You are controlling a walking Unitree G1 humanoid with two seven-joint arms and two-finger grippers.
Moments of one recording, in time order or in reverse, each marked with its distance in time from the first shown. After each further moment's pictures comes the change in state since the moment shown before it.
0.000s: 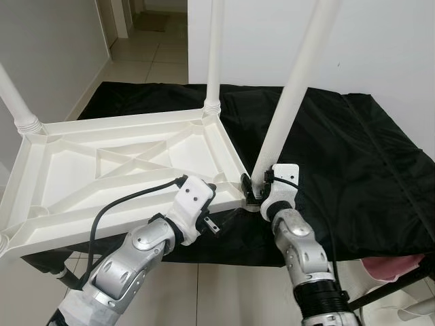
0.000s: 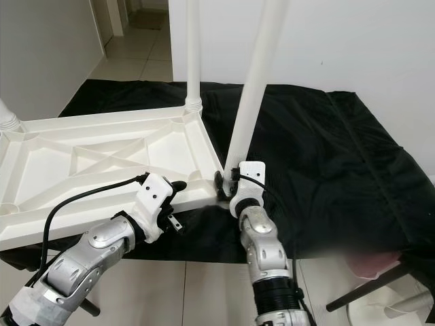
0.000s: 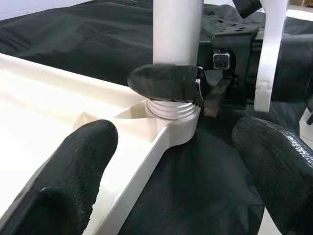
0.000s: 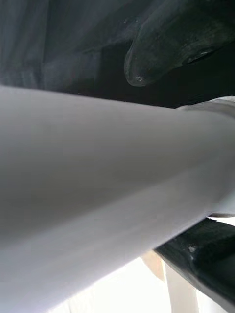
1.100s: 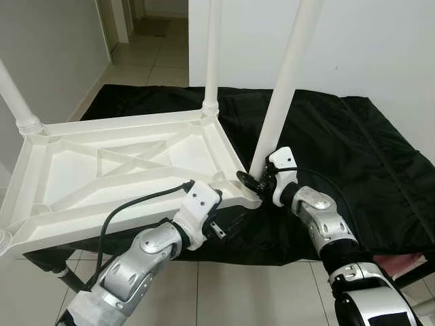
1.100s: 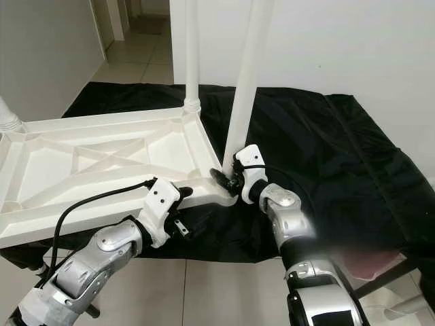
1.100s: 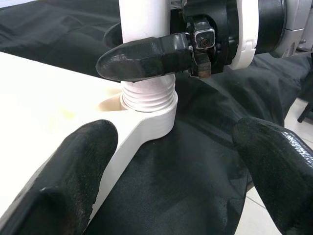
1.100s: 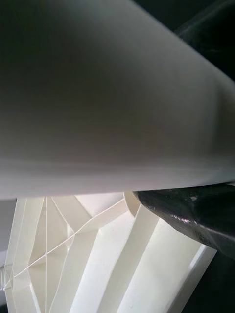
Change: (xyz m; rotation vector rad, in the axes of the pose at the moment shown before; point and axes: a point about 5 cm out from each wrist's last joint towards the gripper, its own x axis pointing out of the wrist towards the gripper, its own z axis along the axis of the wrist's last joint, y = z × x) left arm 0.008 -0.008 -0.008 -0.028 0.017 -0.020; right arm 0.030 -0.015 0.012 -0.265 0.023 0.512
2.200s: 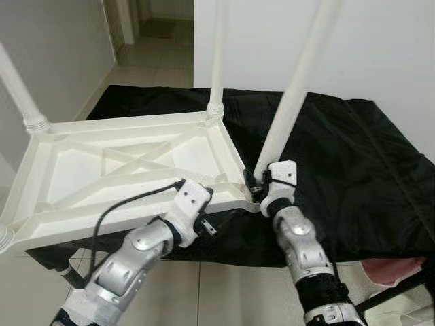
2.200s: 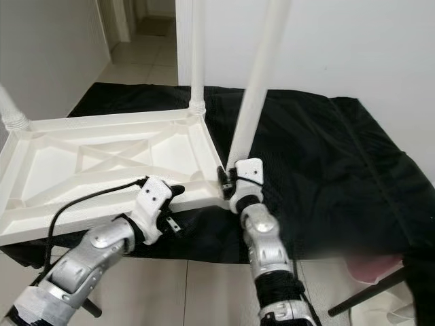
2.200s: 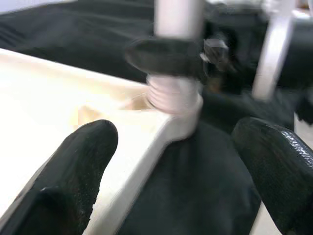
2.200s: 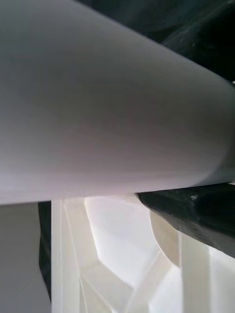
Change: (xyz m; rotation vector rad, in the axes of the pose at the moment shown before) left arm -0.006 0.020 -0.001 0.022 -0.012 -0.028; right arm -0.011 0.044 -0.004 0.176 -0.090 -0.600
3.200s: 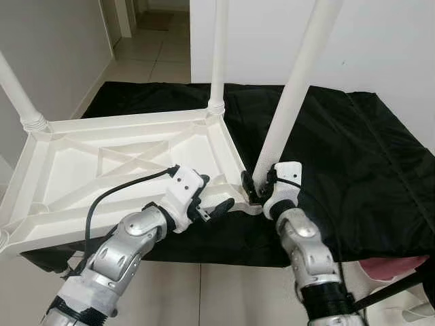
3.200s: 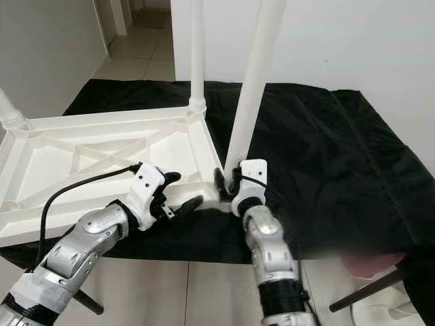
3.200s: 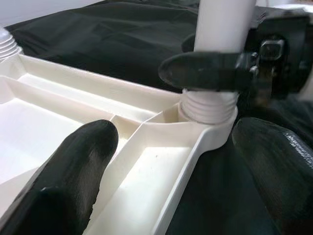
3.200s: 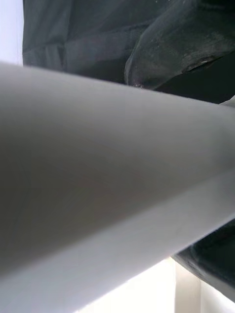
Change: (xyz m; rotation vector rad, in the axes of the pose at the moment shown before) left arm -0.003 0.015 0.008 0.046 -0.002 0.042; right arm -0.002 -0.017 0.010 0.022 0.025 0.161
